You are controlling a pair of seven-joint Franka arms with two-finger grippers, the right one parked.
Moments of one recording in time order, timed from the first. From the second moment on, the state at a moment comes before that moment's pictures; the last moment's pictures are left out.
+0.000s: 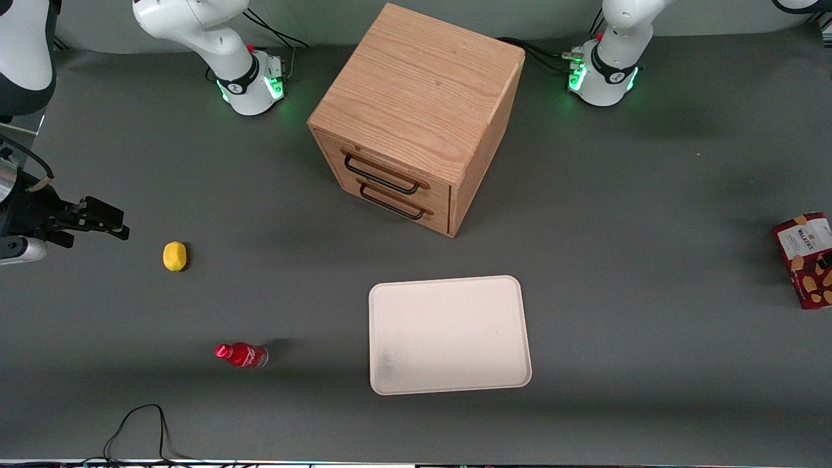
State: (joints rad) arm 0.65 0.64 -0.02 -1.63 0.00 2.36 0.46
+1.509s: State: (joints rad) arm 0.61 0.51 -0.03 -1.35 0.11 1.85 0.43
